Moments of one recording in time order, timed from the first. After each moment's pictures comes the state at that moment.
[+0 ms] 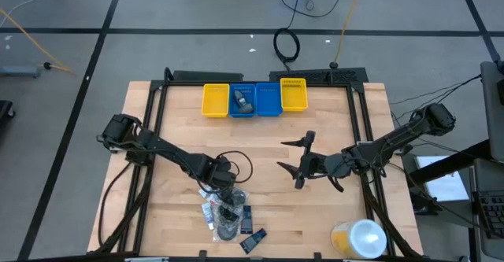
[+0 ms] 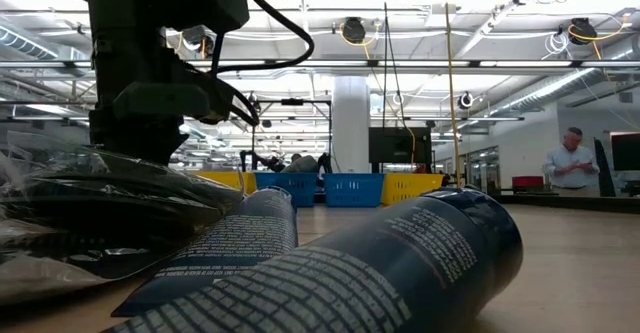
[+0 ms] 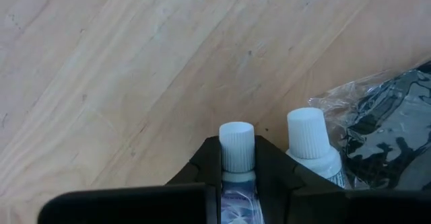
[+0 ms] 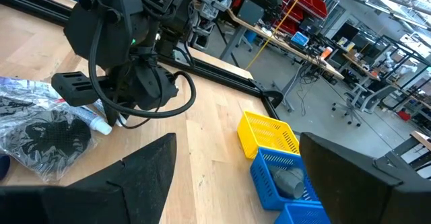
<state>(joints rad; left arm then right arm) -0.31 1.77 1.02 -0.70 -0.10 -1.00 0.43 1.22 0.72 0.26 0.73 -0.31</state>
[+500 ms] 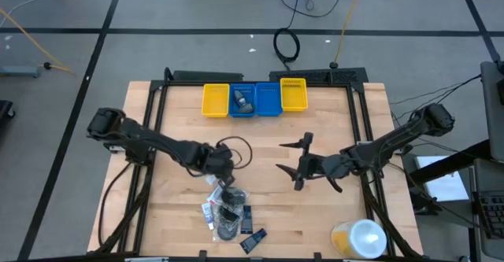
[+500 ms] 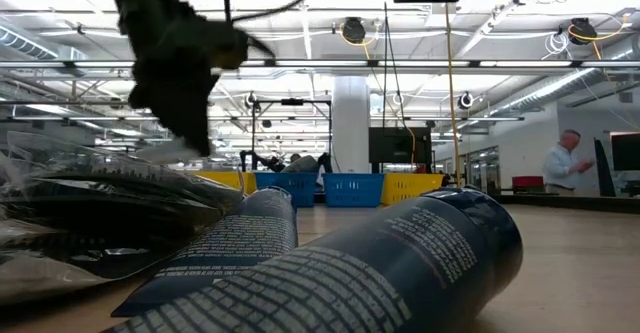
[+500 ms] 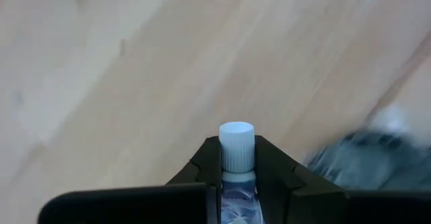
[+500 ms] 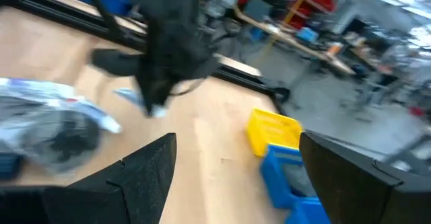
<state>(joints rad) -0.24 1.59 1.02 -0.64 -0.24 -0.87 0.42 1.24 0.72 0.26 0.69 -0.26</state>
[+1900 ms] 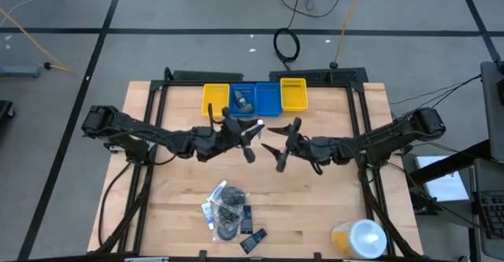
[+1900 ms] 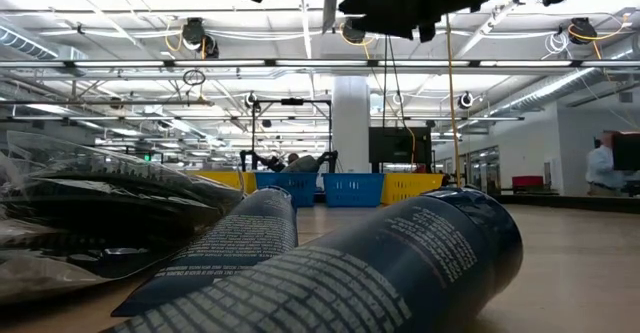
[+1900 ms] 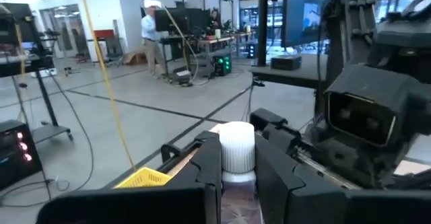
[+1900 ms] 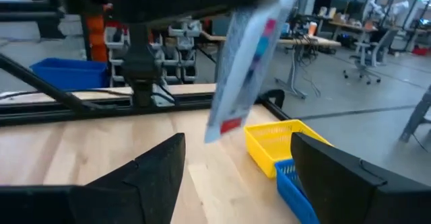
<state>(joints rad) -0.16 1.52 1.02 0.55 -0.65 0.05 0.20 1.39 0.72 0.61 0.57 -0.03</state>
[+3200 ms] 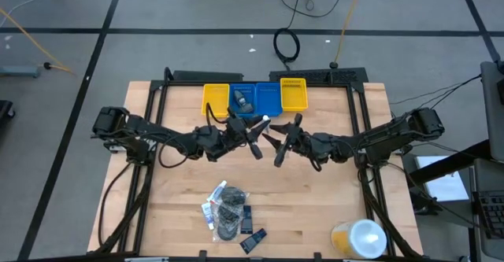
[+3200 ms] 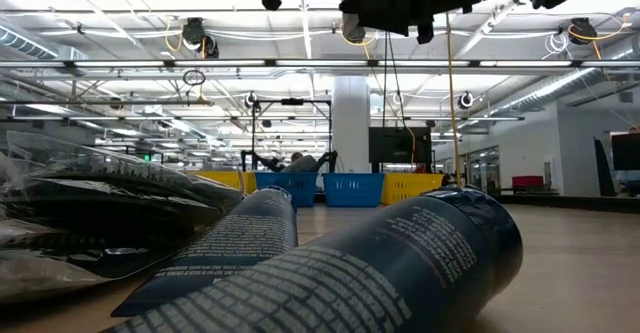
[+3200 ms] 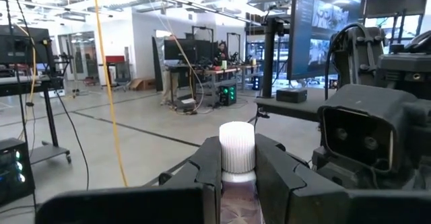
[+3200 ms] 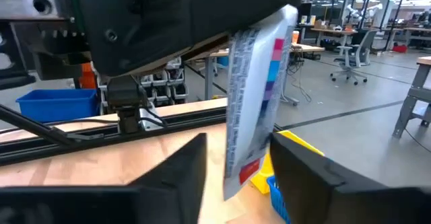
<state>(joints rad) -0.13 1.63 1.02 0.84 -0.63 0.12 0.17 1.41 0.72 0.70 0.60 0.01</state>
